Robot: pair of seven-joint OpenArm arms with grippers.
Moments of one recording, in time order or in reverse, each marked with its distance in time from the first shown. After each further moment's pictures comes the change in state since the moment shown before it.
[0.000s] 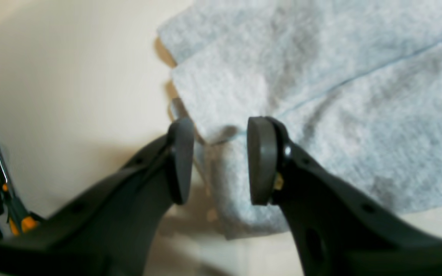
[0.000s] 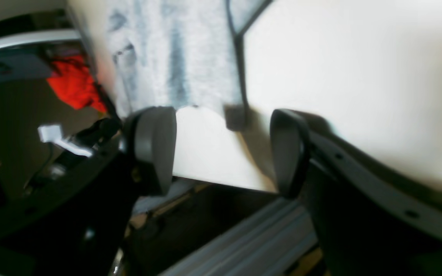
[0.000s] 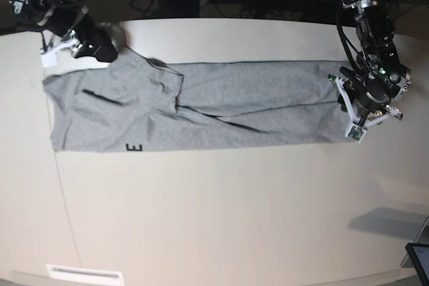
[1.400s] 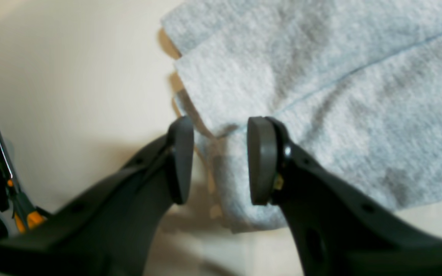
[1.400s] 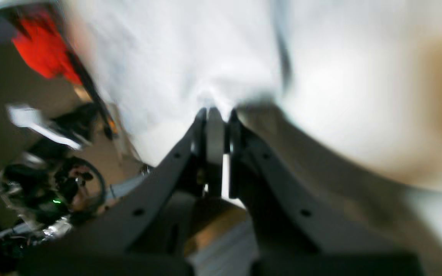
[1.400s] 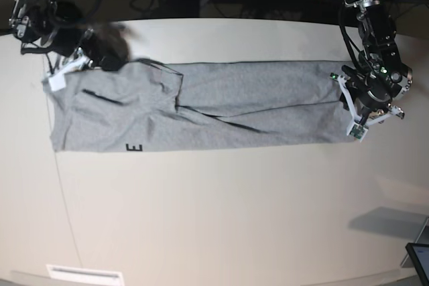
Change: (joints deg) left arm 0.5 -0.9 0.2 -0.1 0.0 -0.2 0.1; right arm 7.2 2.0 -4.4 2.8 -4.3 -0.7 -2.4
